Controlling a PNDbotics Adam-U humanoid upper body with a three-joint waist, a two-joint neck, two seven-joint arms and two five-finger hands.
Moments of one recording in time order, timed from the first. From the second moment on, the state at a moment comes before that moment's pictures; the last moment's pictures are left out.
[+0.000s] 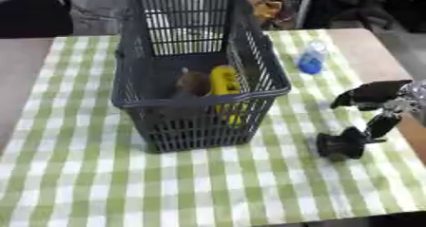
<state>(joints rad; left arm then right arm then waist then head) -0.39 0.42 0.09 -1.73 0.11 -0.20 0.38 -0.55 -0.82 0.25 -0.91 1.00 -0.70 0.32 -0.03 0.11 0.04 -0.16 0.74</state>
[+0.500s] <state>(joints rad) -0.38 0.42 0.10 -1.73 0.11 -0.20 0.38 -0.49 -0.88 0.15 -1.17 0.87 -0.56 0.20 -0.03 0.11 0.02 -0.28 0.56</state>
